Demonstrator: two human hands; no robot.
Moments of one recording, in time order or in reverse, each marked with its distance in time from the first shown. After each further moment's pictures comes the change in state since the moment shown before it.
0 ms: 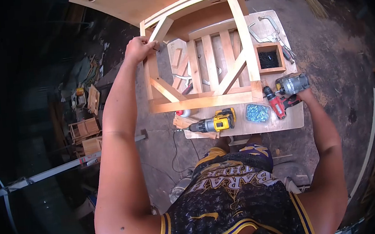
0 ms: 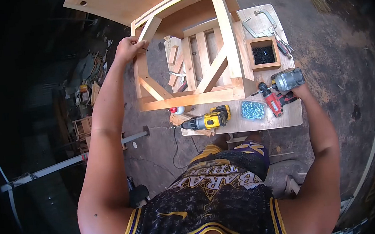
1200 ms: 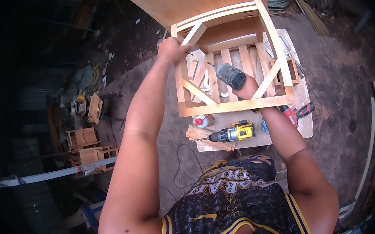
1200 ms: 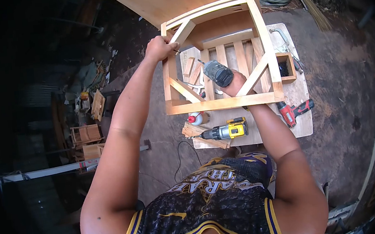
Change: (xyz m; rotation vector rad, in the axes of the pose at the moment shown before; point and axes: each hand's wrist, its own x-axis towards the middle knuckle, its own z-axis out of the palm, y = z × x) left_hand -0.011 0.000 -0.005 -0.016 0.056 0.136; right_hand 0.088 -0.357 0.162 0.124 0.033 0.072
